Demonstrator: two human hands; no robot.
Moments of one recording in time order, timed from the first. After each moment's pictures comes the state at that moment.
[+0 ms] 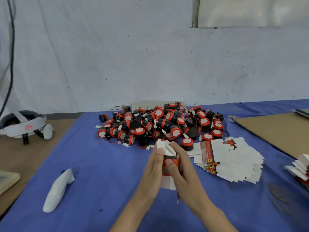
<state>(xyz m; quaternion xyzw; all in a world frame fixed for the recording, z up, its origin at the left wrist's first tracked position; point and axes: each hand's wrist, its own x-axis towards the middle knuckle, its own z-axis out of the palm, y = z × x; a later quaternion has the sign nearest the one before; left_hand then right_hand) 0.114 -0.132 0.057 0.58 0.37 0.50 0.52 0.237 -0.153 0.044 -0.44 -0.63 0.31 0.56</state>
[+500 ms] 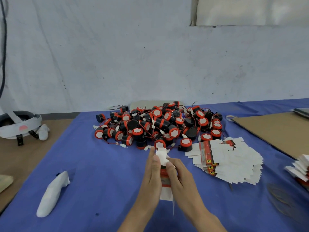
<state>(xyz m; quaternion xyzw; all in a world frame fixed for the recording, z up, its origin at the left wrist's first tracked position) 0.123 -0.129 0.038 0.56 0.40 0.51 0.51 0.230 -0.145 0.027 -0.51 -0.60 0.30 0.54</state>
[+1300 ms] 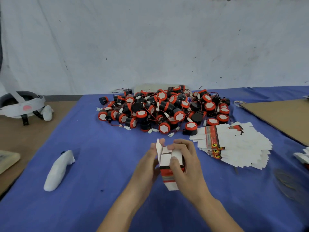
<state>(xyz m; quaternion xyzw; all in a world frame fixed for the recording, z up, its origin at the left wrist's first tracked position) 0.096 -0.140 0.041 0.44 0.35 0.48 0.67 0.232 -0.153 0.021 -0.49 -0.64 0.21 0.55</state>
